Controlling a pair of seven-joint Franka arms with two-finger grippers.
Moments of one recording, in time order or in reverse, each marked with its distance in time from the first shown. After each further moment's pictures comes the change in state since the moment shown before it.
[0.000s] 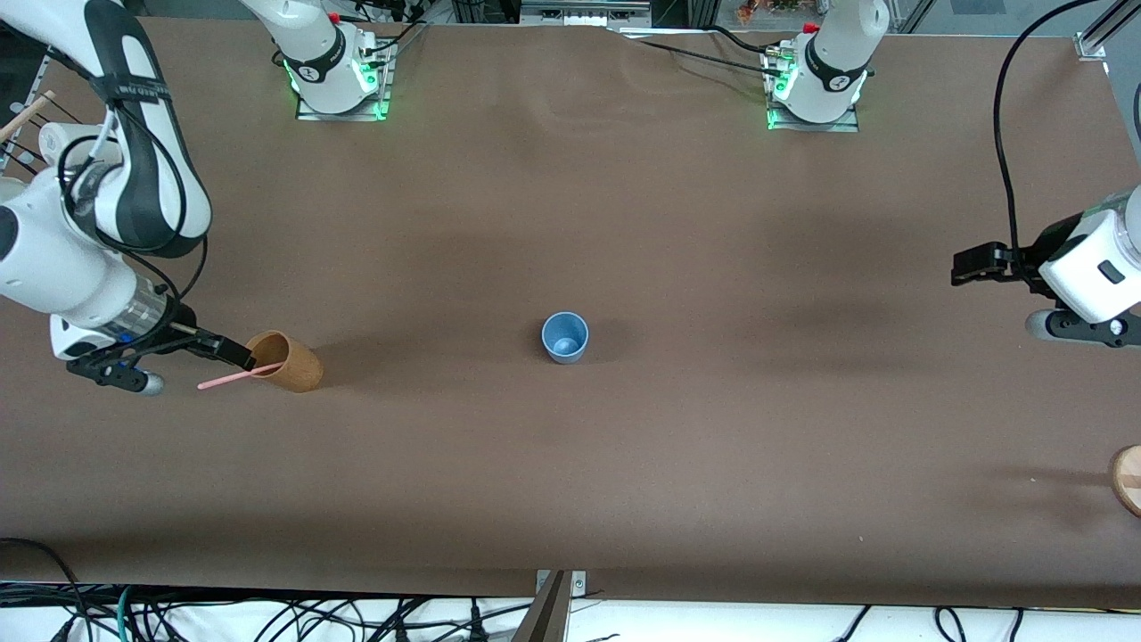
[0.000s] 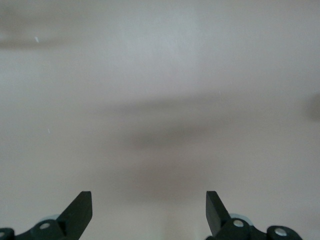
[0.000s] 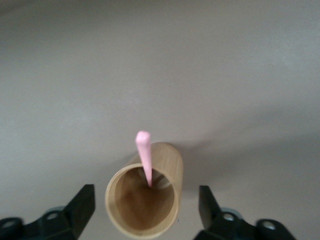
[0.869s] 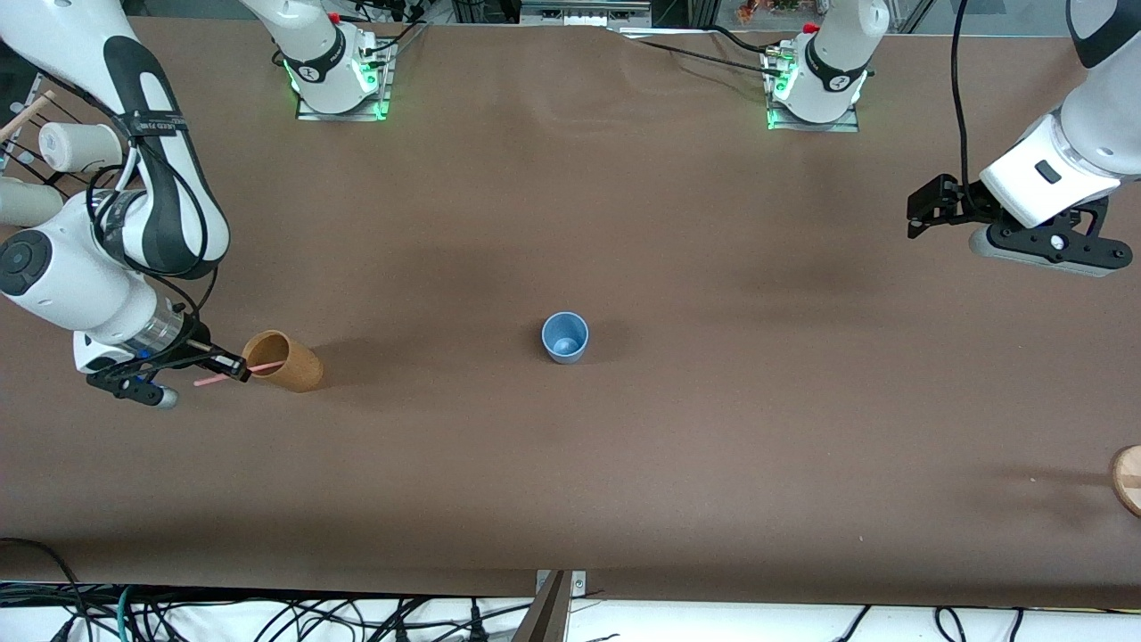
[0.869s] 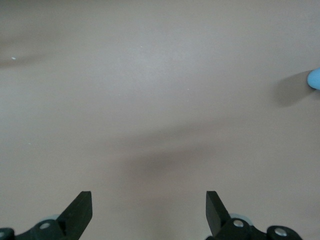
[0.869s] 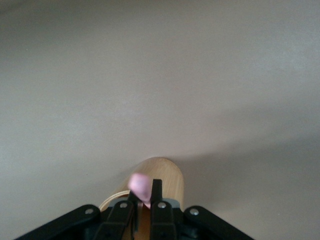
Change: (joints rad) left arm -0.019 -0.261 -0.071 -0.310 -0.053 0.113 0.003; right arm 0.000 0.048 0.000 0.007 0.006 0.065 0.013
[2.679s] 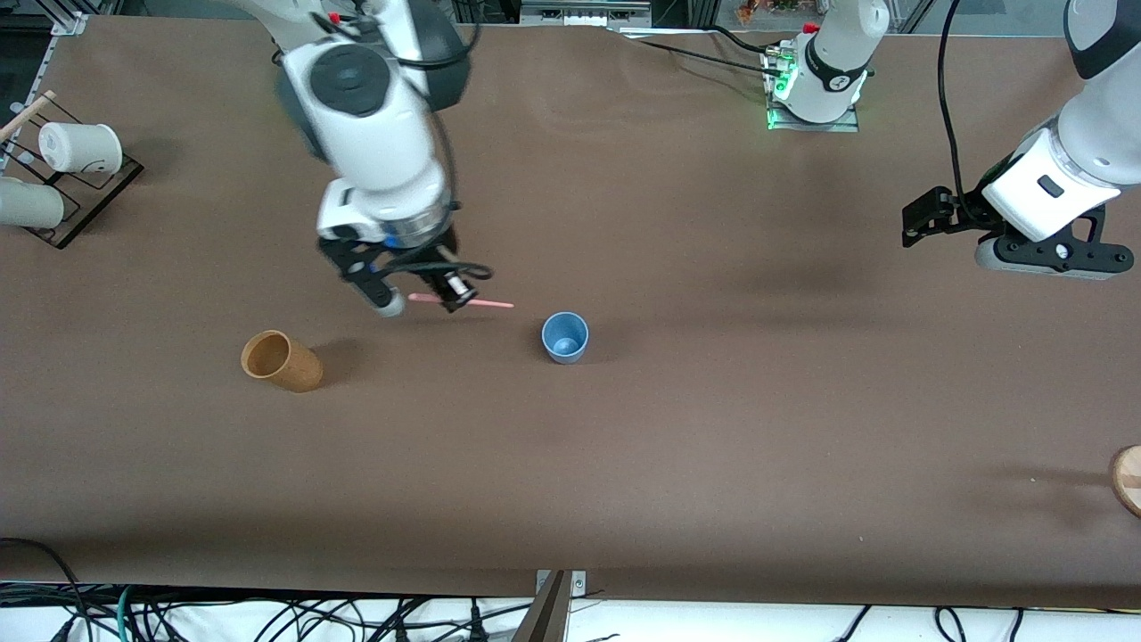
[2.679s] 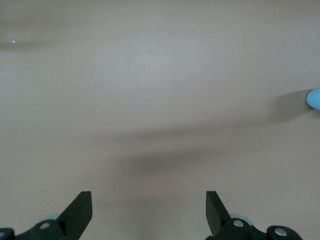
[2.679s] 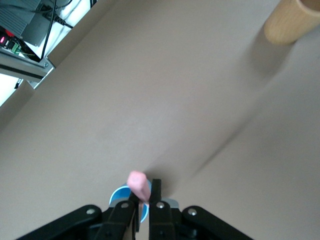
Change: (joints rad) left arm 0.004 0.011 0.001 -0.001 -0.008 0.015 -0.104; right arm 0.634 -0.046 0.024 0.359 -0.302 -0.355 1.295
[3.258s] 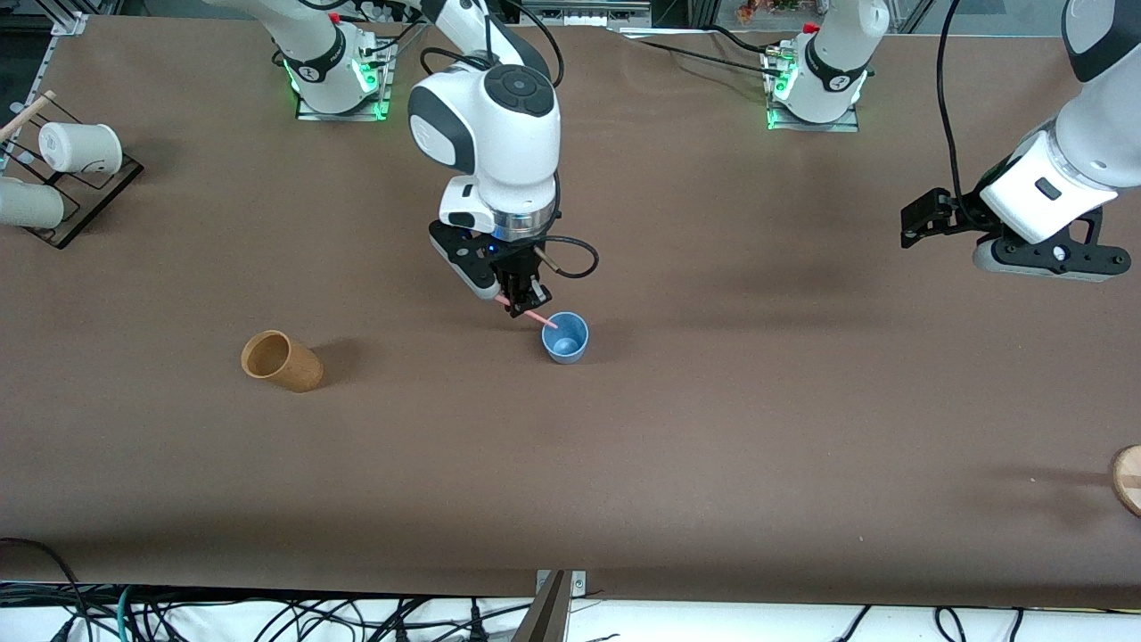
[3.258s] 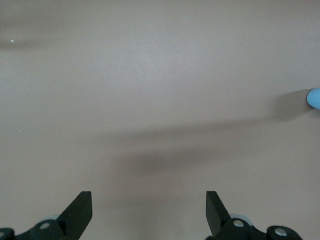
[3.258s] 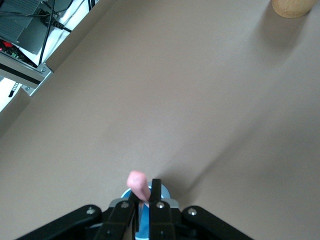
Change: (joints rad) left arm -0.001 0.004 0.000 0.000 0.000 0.000 0.000; right arm 0.128 0.126 -0.002 0.001 -0.239 0.093 0.343
